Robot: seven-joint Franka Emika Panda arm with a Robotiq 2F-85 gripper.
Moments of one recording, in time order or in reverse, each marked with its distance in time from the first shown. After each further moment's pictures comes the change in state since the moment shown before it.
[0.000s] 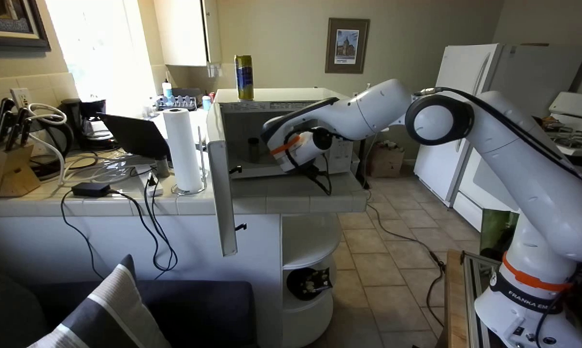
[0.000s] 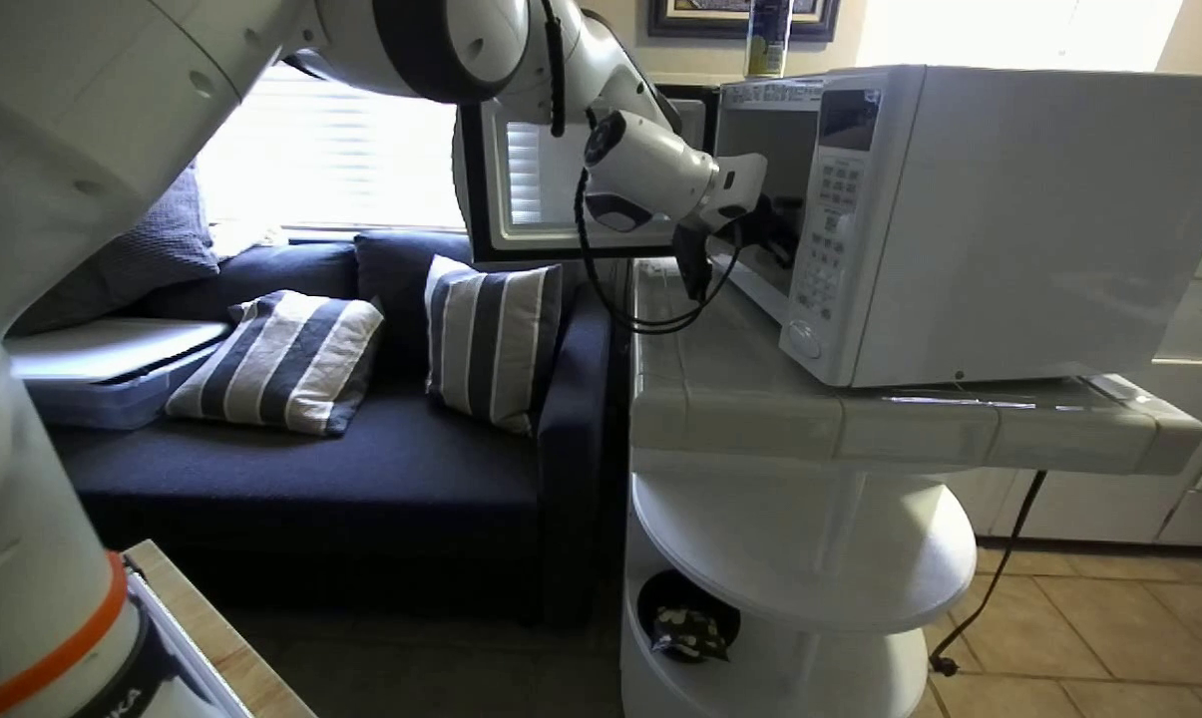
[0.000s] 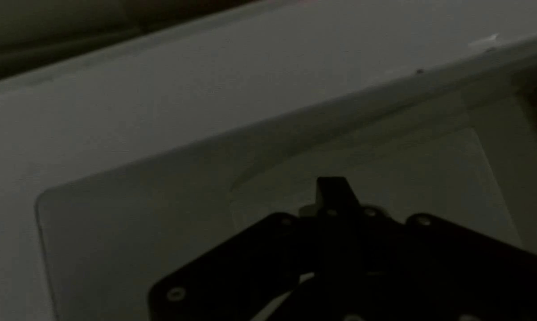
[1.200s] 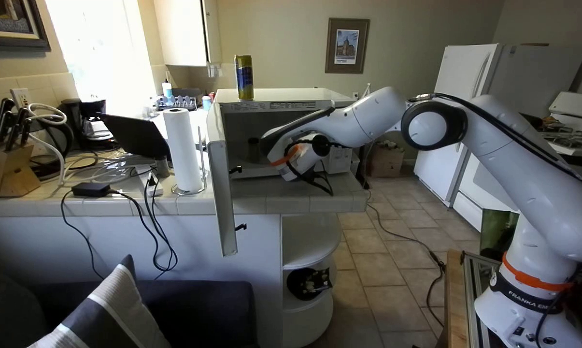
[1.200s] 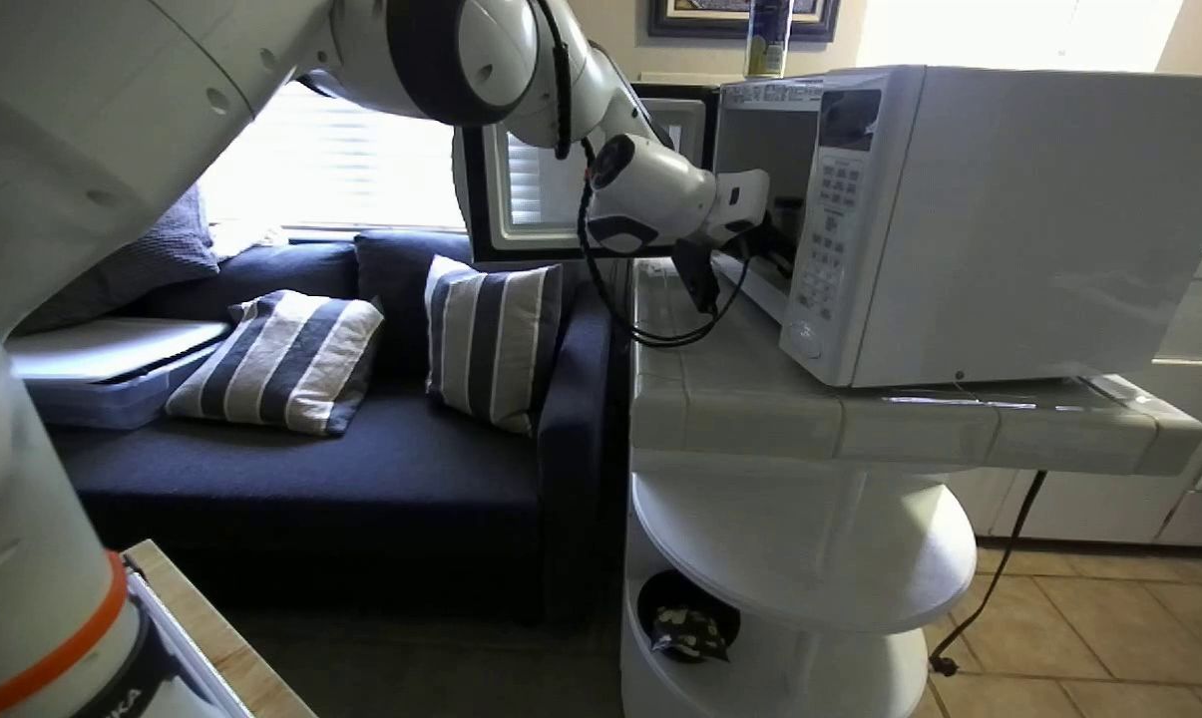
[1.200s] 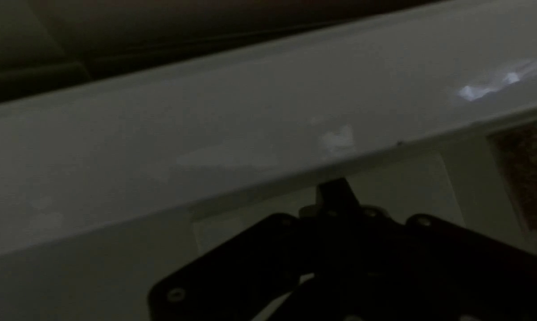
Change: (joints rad) arm 0.000 0.044 -0.005 -0.001 -0.138 -0.050 0.064
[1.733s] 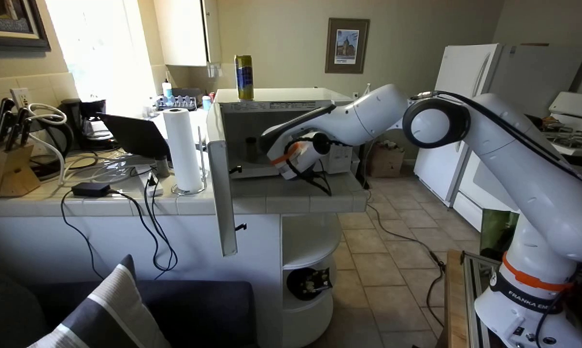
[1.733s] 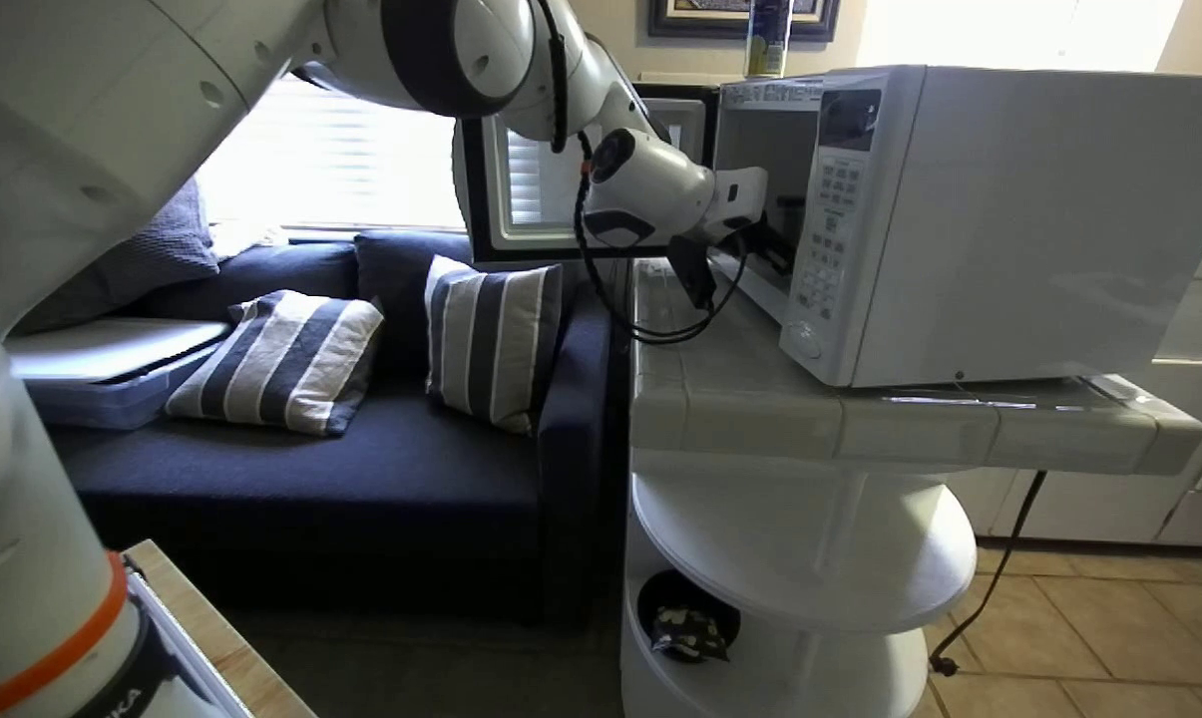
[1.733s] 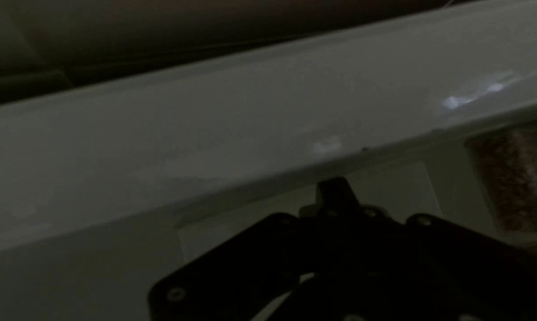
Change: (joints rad) arm -0.001 -0.019 0.012 -0.015 0.012 -0.033 -0.024
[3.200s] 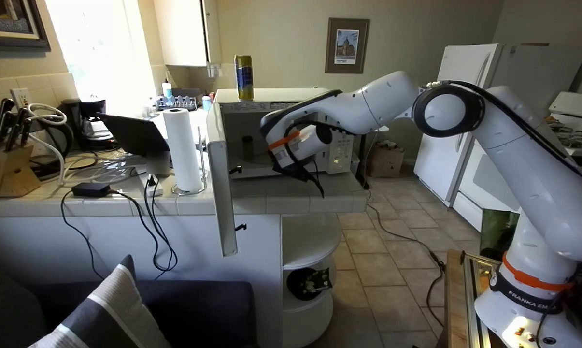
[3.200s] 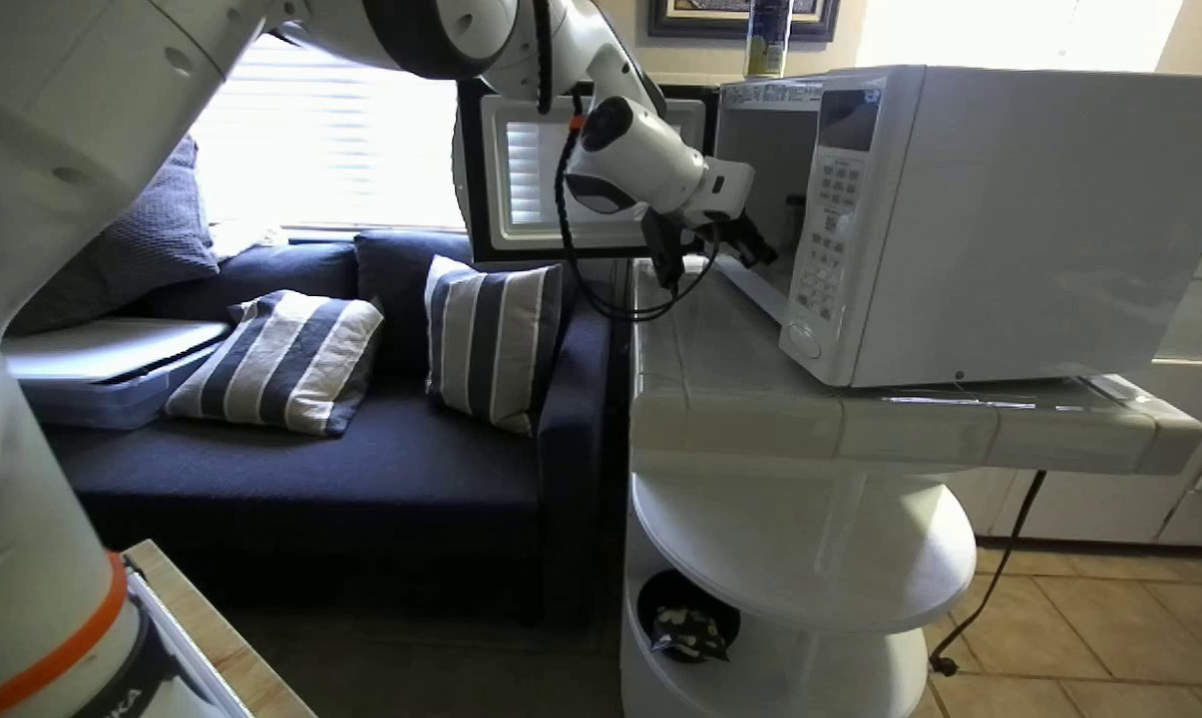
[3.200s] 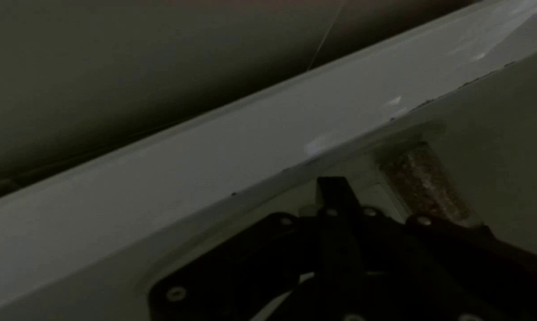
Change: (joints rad) arm -0.024 -0.086 0.082 -0.037 0.156 -0.114 0.007
